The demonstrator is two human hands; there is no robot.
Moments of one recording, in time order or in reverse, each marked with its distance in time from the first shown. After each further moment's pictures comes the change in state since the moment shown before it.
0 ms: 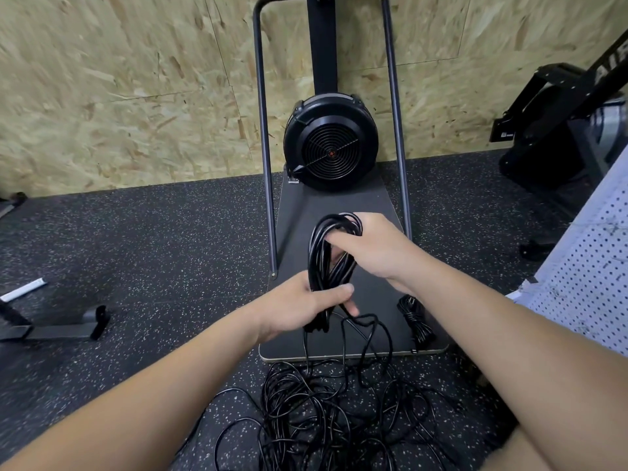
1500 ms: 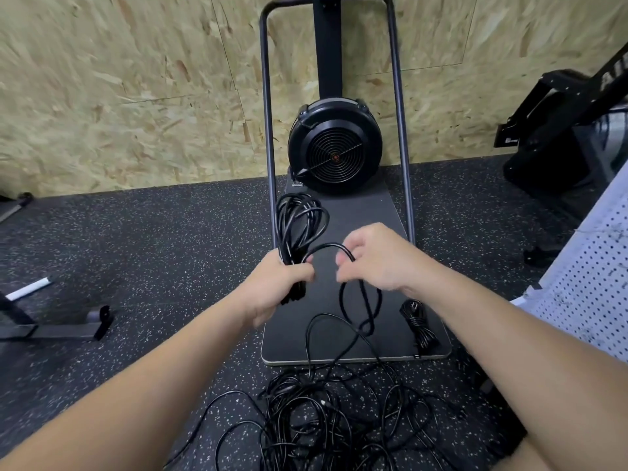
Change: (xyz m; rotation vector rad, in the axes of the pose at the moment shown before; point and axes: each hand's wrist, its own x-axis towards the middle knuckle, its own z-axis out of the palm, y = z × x) left_hand 0.010 -0.003 -0.037 -0.297 0.276 0.052; right_hand -0.005 0.000 -0.005 -0.226 -0.091 0.131
